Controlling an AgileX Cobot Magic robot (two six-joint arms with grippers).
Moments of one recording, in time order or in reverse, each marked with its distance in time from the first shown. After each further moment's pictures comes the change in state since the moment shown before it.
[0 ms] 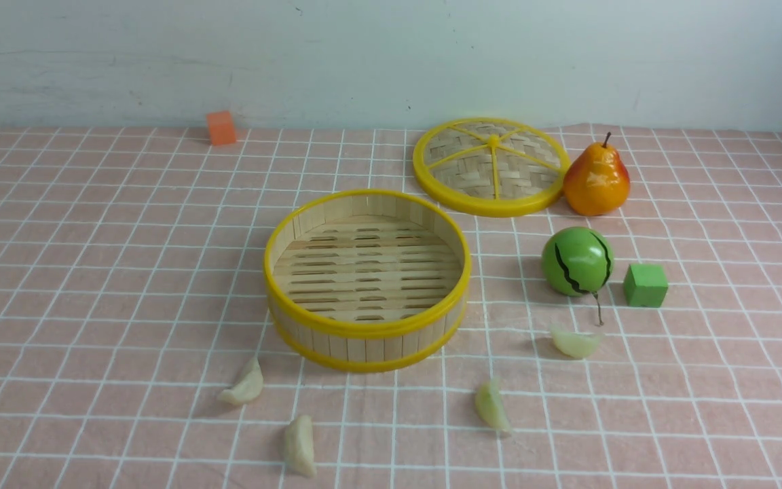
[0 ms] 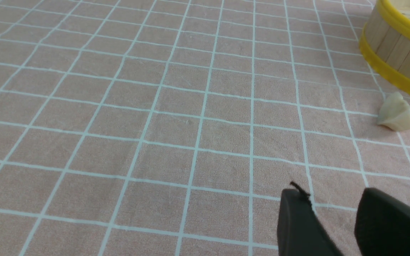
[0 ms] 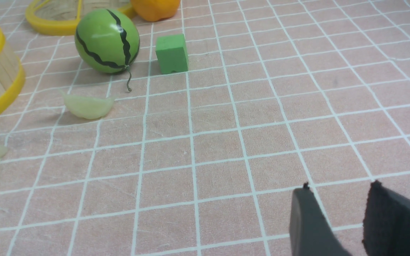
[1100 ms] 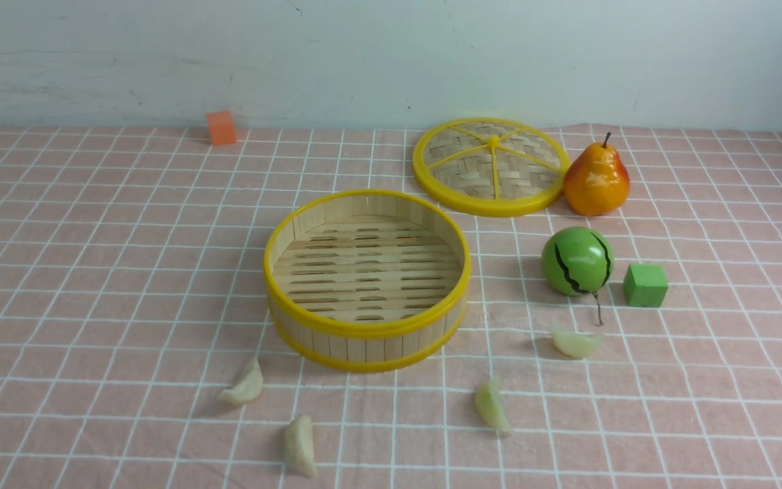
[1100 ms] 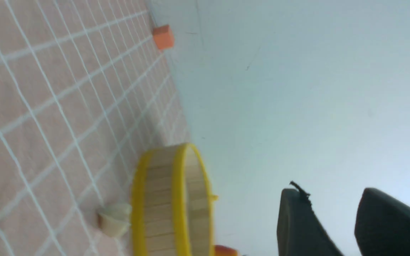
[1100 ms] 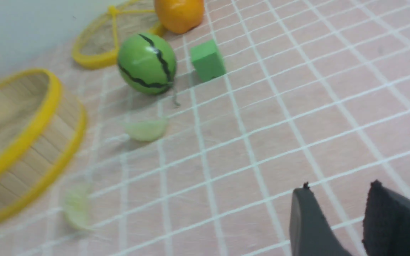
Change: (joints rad) right arm 0.000 0.000 0.000 0.337 0.001 0.082; left arm 0.000 0.000 0.000 -0.876 -0.321 -0.411
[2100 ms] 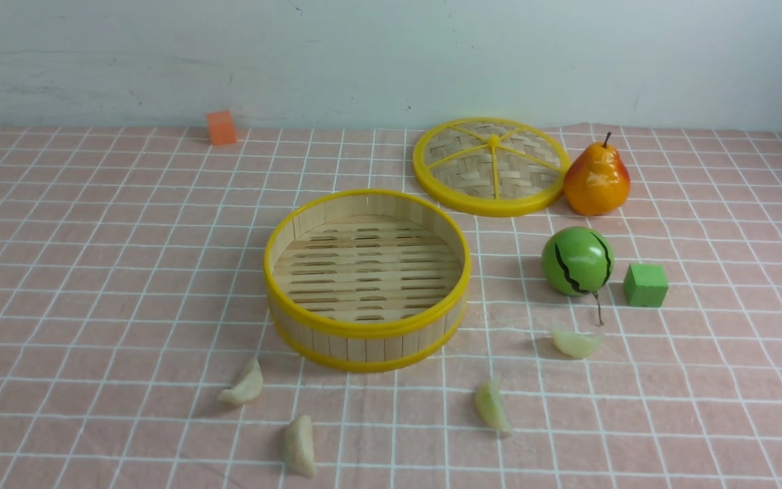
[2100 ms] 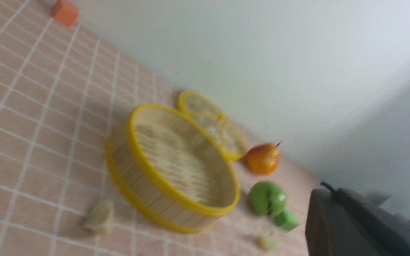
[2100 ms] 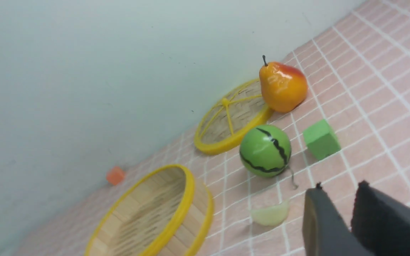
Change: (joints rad) right arm 0.000 0.151 -0.172 0.455 -0.153 -0.394; left arm 0.000 0.318 -0.508 0.150 0.451 0.523
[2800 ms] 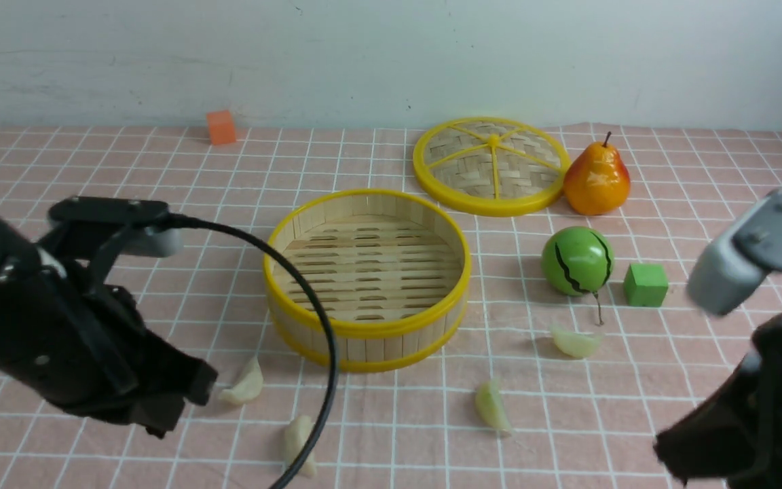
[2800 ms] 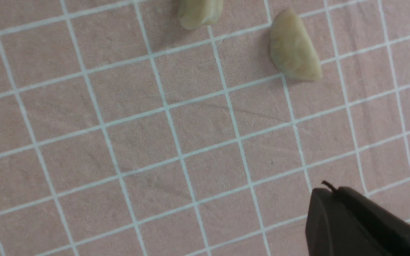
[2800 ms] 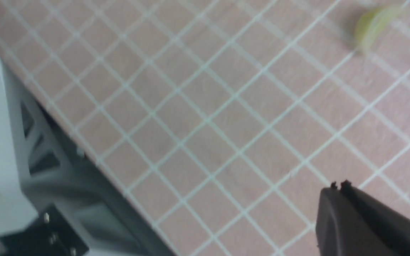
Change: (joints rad) right arm 0.514 0.968 -0.790 -0.336 0.885 -0.320; left arm -0.377 1.021 -0.529 0.577 0.484 -0.027
